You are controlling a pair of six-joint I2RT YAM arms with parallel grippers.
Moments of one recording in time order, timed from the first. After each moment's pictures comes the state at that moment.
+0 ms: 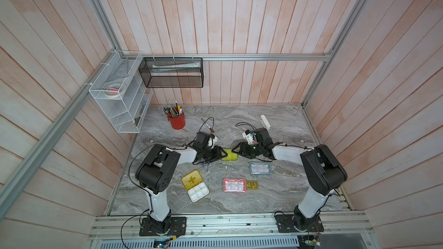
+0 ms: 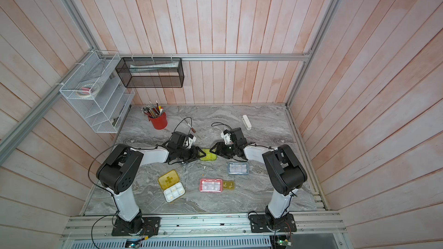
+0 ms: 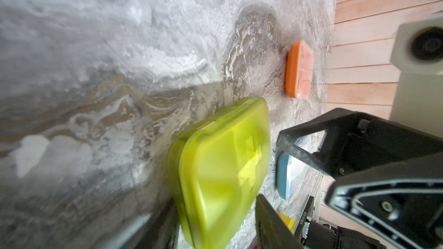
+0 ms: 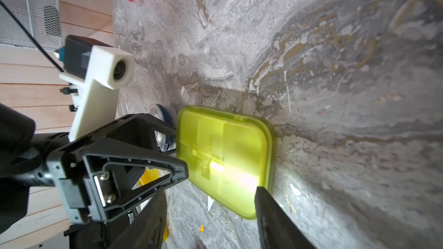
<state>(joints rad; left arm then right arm) -0.47 1.85 0.92 0.05 0.62 -0.67 0.48 1.75 0.89 0.03 -0.63 0.69</state>
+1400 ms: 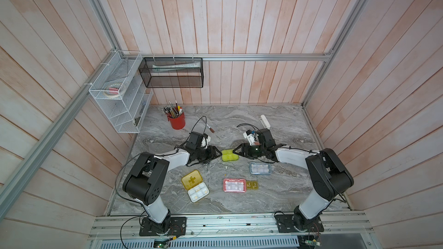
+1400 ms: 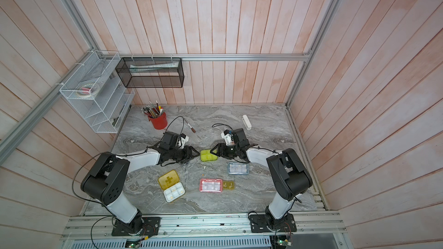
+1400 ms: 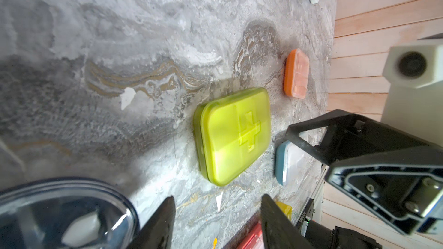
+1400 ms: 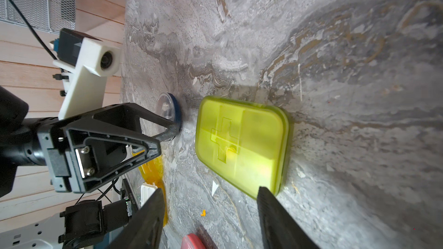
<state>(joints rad) -0.42 1.69 0.84 -0.03 0.58 -0.66 0.47 1.70 0.85 0.04 -0.66 0.62</state>
